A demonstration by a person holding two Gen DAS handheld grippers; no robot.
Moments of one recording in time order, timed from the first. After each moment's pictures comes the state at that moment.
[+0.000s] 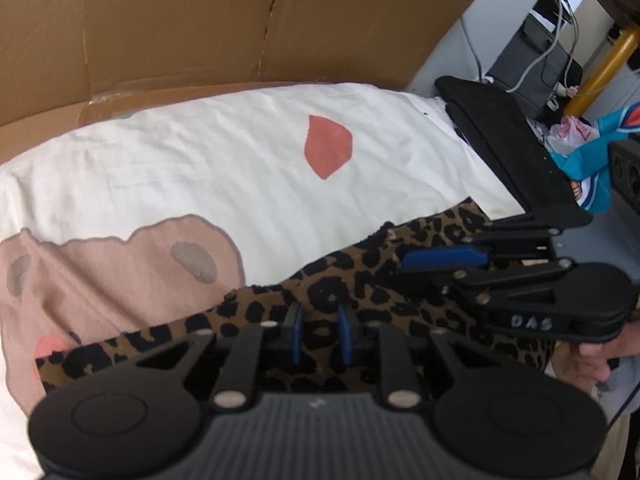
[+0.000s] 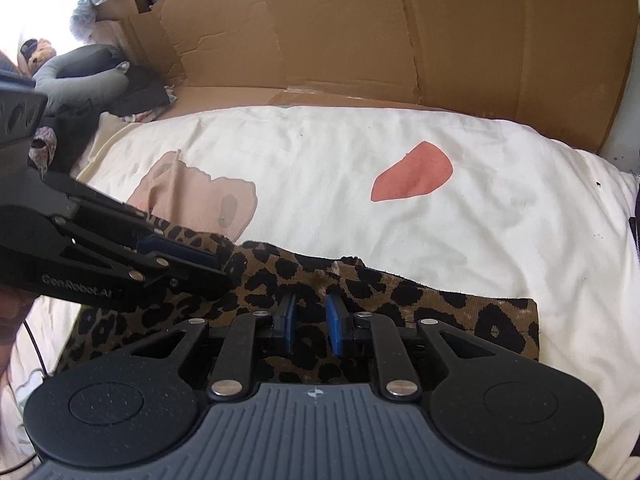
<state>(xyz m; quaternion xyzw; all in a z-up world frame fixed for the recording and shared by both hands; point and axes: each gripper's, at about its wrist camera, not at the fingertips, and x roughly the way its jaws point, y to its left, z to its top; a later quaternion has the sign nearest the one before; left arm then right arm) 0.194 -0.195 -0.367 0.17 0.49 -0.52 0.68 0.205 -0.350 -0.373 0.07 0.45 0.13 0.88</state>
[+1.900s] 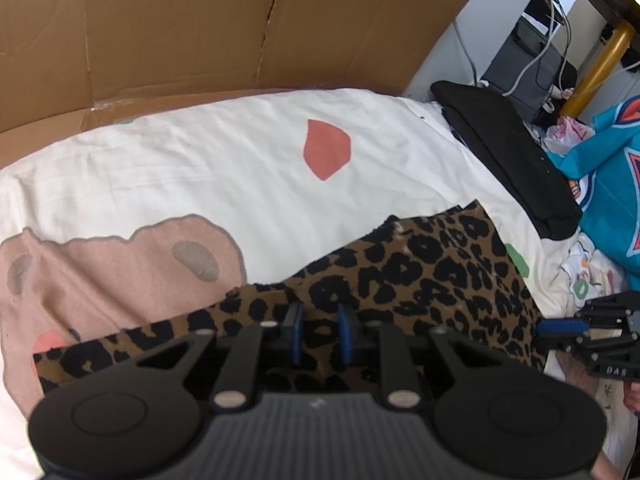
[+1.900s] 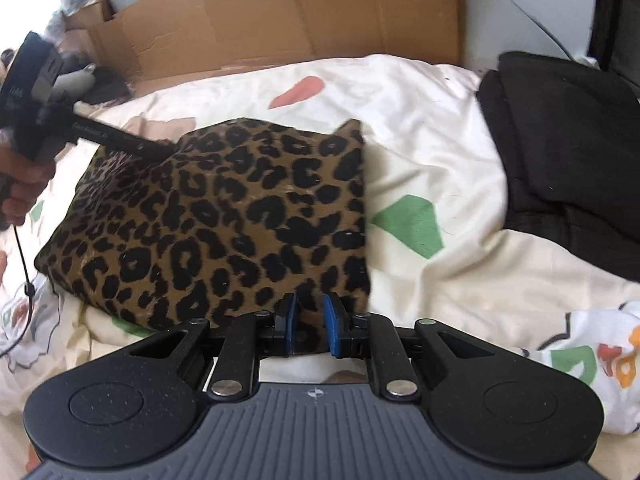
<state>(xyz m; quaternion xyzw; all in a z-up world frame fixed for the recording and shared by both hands) 0.192 -0.190 -0.371 0.16 0.47 -0.52 0.69 0.053 -0.429 -0.383 0.08 0.46 0.04 0.89</state>
